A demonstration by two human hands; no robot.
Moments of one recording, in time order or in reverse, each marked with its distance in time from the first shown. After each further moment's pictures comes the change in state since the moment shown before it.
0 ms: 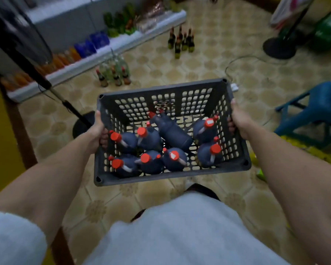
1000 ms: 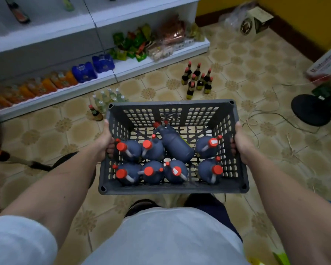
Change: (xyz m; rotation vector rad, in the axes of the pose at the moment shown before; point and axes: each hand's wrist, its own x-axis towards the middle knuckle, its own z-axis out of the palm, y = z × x) left_hand 0.360 0.423 0.091 -0.050 -0.002 -0.108; right_hand 0.498 -0.357 0.047 -0.098 0.002 0.105
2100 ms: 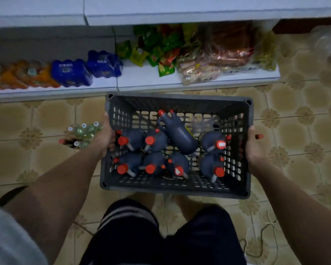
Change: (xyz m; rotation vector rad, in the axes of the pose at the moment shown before) left_hand 0.599 0.413 -0.027 -0.283 0.229 -0.236; right_hand 0.644 -0.456 0.300 -0.200 -0.194 0.080
